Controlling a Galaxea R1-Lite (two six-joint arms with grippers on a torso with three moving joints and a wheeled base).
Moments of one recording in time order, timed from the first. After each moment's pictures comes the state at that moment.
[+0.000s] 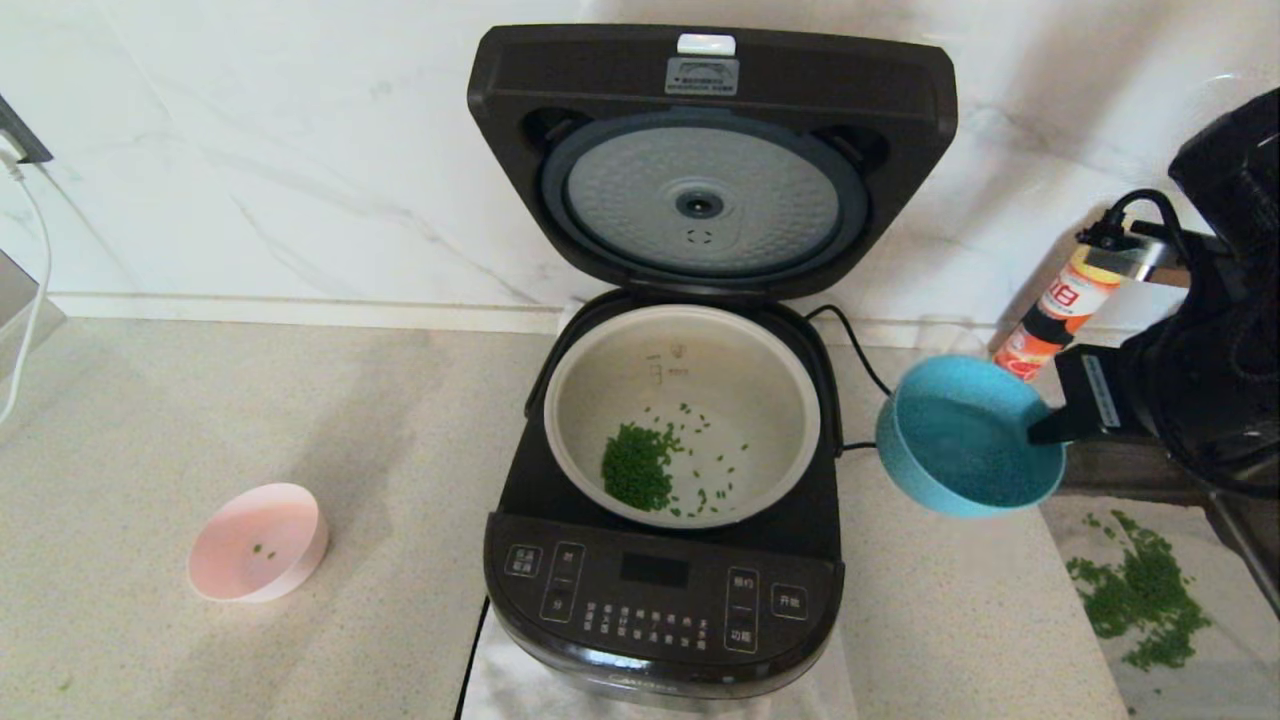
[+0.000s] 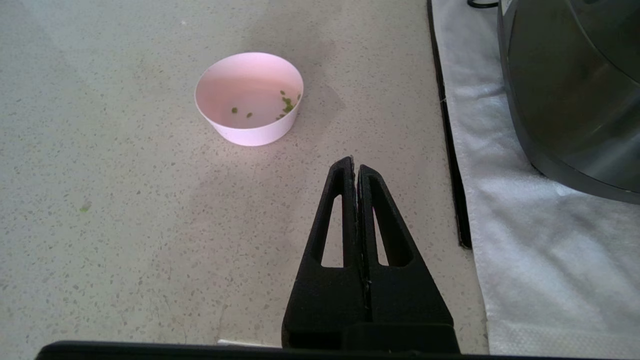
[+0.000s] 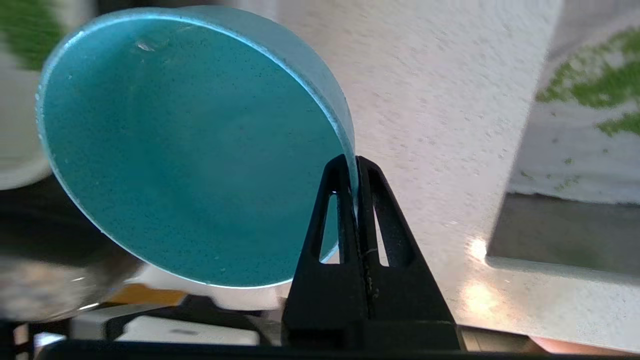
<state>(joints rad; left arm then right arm) -0.02 0.00 0.00 -0.02 0.00 0.00 0.32 1.55 -1.58 0.86 -0.07 0.36</state>
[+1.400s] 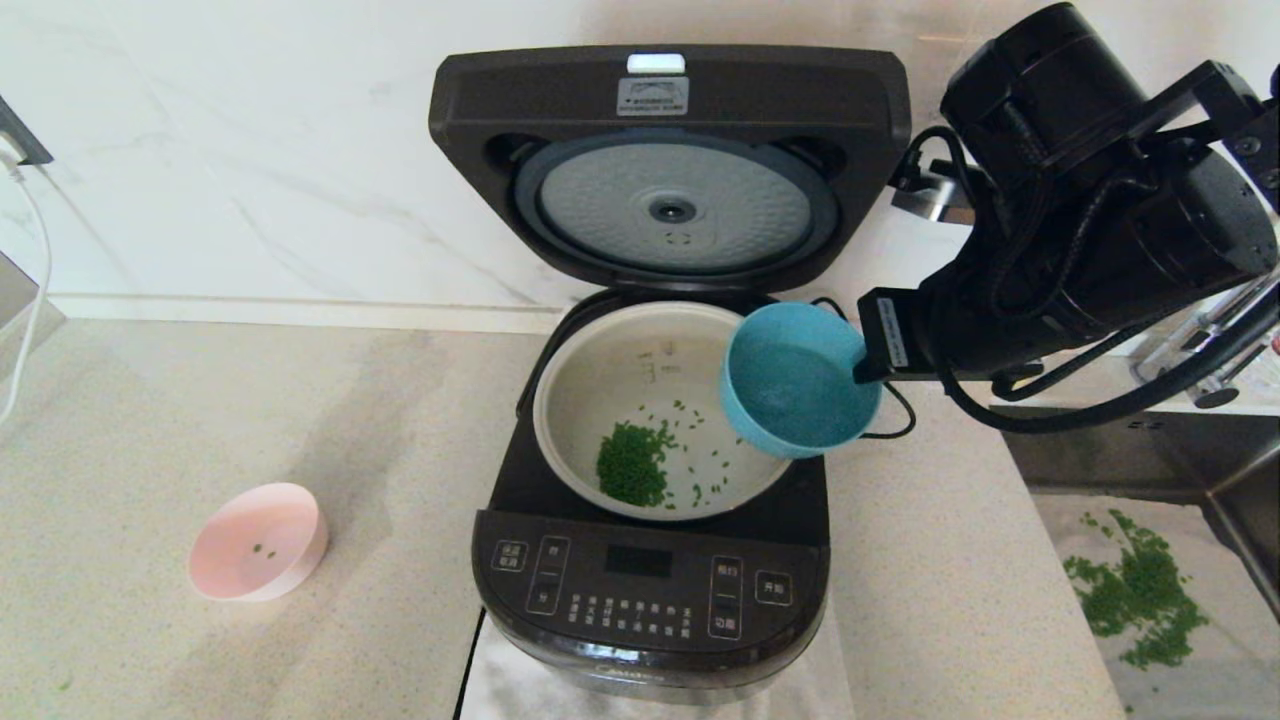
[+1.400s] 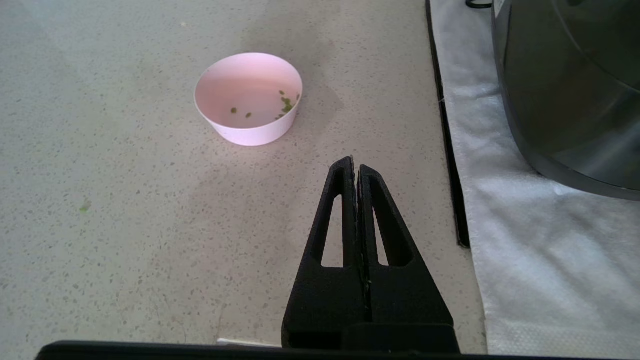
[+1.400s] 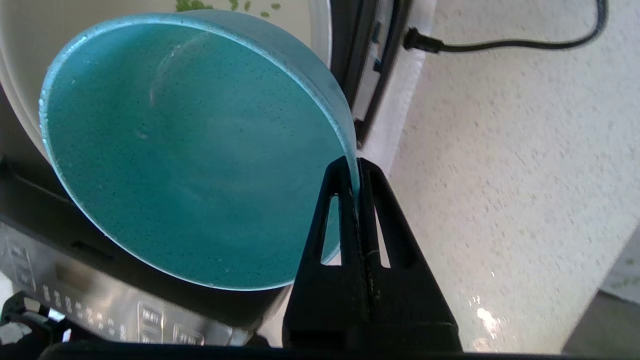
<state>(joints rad) -0.02 0.00 0.00 -0.02 0.00 0.00 0.60 1.81 -1.94 0.88 -0.17 0.41</state>
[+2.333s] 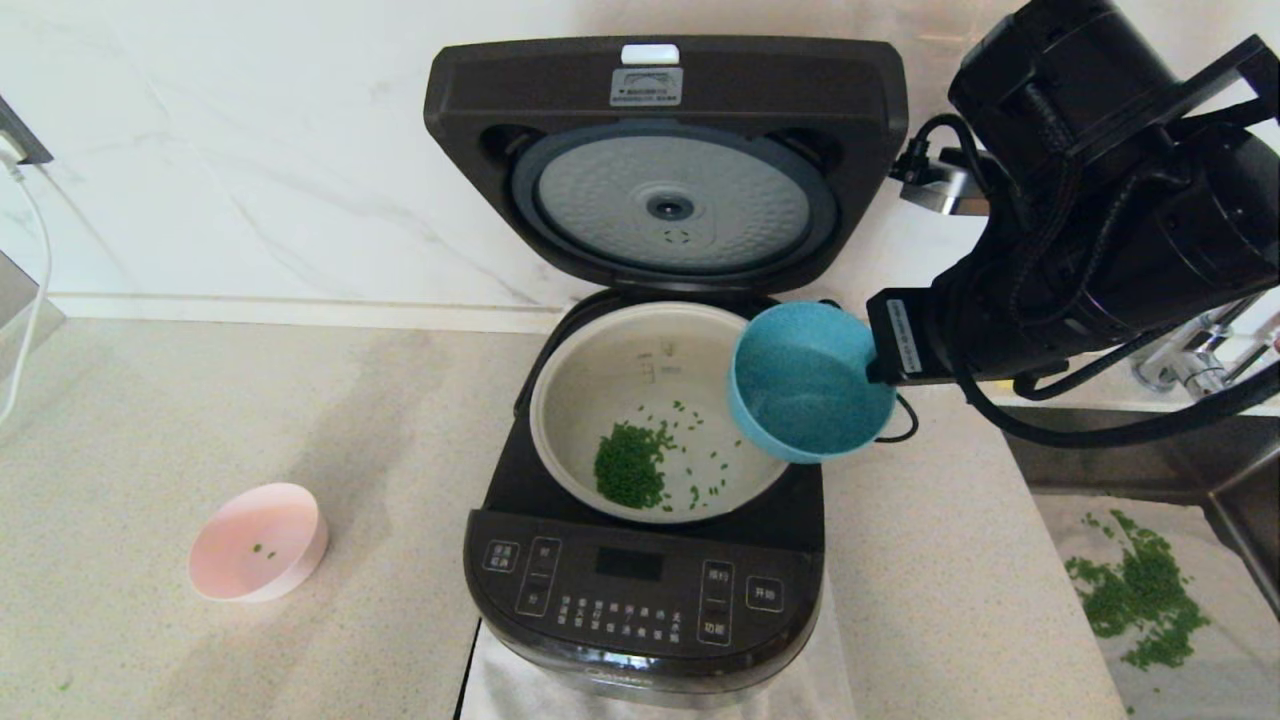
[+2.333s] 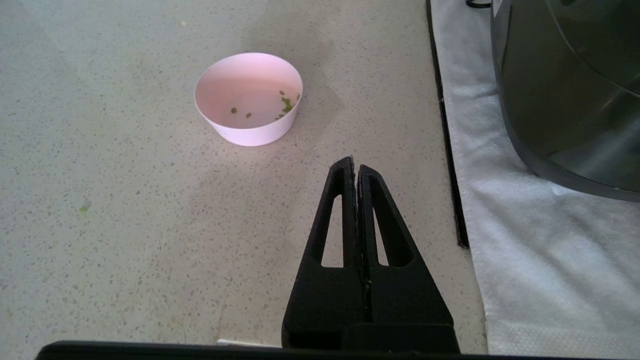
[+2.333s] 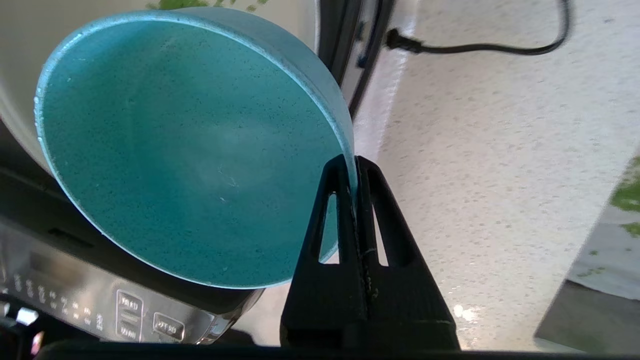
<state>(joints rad) -0.02 0.00 0.00 -0.02 0.00 0.00 0.65 1.77 -1.94 0.92 -0.26 0.40</state>
